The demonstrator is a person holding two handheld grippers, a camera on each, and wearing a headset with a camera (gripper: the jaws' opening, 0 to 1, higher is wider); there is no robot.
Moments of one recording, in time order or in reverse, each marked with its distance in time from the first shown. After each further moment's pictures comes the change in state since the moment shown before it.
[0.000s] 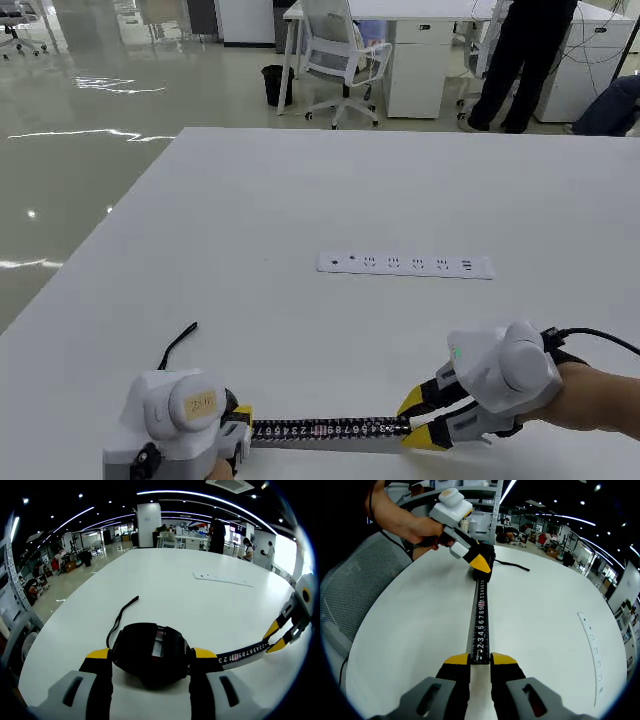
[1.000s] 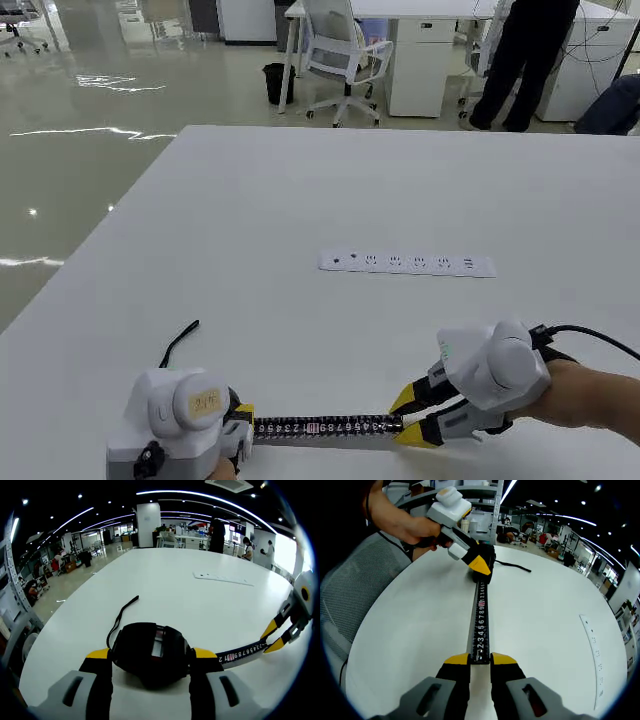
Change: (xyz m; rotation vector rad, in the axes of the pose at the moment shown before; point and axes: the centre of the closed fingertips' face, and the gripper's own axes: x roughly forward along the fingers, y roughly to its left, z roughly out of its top) left arm -0.001 0.000 -0.001 0.008 0.001 0.002; right arm 0.008 0.000 0.007 -0.002 0.001 0.006
